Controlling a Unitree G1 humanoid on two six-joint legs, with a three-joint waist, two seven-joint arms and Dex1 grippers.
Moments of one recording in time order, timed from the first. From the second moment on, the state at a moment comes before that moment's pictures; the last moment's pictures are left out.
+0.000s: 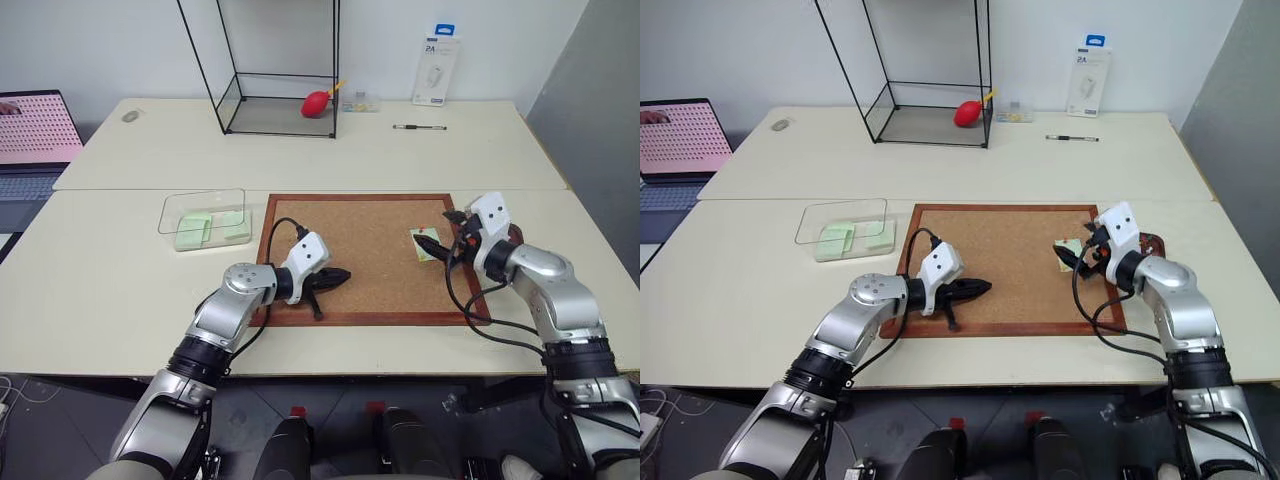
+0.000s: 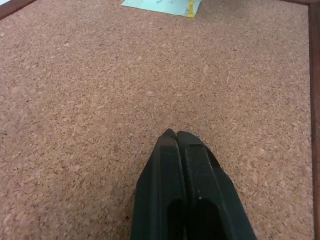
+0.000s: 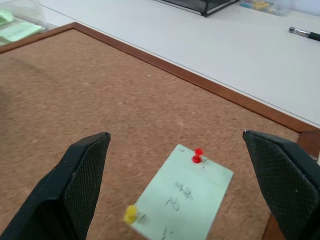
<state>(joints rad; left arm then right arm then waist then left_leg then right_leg) -0.53 0.41 -0.29 0.24 -0.15 0.29 -0.91 -0.57 -0.52 0.02 0.26 0.23 0.37 0.67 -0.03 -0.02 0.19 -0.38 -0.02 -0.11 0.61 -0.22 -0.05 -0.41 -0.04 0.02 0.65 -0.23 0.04</state>
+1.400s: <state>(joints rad) -0.52 0.43 -0.29 0.19 -0.11 0.30 -0.92 -0.79 -0.47 0.00 0.58 0.14 0.30 0.75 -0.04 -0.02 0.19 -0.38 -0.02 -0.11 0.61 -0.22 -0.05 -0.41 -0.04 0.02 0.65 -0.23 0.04</state>
